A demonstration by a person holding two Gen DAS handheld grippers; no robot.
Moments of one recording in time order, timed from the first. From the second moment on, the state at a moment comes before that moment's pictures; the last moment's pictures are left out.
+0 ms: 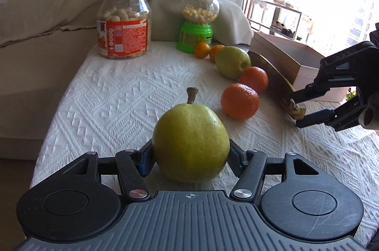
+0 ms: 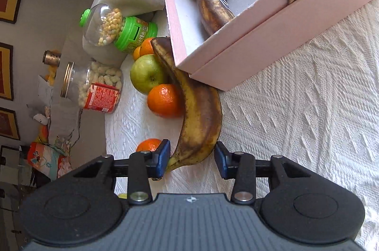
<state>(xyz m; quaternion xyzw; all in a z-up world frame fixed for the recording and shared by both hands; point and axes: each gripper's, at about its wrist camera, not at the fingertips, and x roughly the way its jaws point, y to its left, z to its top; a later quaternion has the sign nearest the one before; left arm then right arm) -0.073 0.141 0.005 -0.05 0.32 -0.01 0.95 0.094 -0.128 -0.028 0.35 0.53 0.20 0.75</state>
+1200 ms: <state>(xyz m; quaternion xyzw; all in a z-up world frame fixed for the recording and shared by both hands) -0.069 0.109 0.005 -0.07 0.33 -0.07 0.94 0.019 -0.115 -0.012 -0.10 0.35 0.26 0.89</state>
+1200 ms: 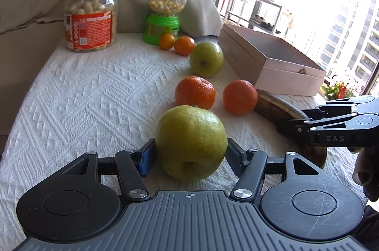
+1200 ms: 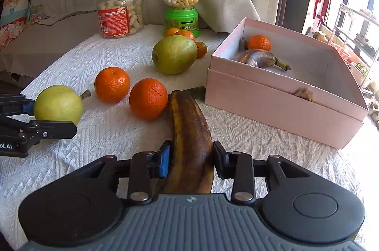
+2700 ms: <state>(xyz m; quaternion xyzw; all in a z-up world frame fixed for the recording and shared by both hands) -0.078 0.101 0.053 -0.02 0.38 -0.13 0.92 -0.016 -0.174 -0.027 -0.07 0.32 0.20 0.92</state>
